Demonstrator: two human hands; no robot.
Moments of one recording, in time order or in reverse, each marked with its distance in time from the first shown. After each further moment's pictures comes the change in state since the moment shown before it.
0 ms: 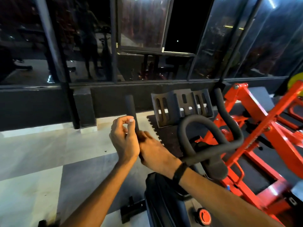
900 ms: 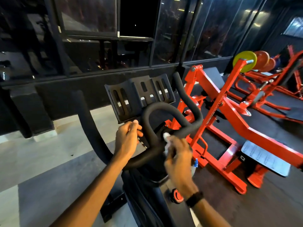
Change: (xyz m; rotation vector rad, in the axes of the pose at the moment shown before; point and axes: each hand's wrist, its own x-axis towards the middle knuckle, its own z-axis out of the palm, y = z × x) left_hand -0.043 -0.005 0.082 0.040 -0.639 -0.390; right_hand -0.141 0.035 0.013 0.278 0.873 0.838
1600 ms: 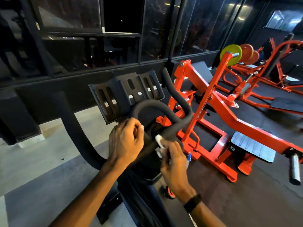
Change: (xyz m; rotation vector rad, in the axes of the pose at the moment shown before) left_hand -0.022 0.016 0.010 0.579 0.031 0.613; right_hand -0.017 0.010 -0.017 -0.034 -0.038 -0.022
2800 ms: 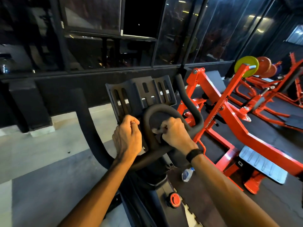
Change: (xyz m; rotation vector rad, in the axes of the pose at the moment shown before) left_hand 0.013 -0.008 0.003 -0.203 0.189 -0.460; right_hand 0.134 -0.009 0.023 -0.409 -0.543 0.027
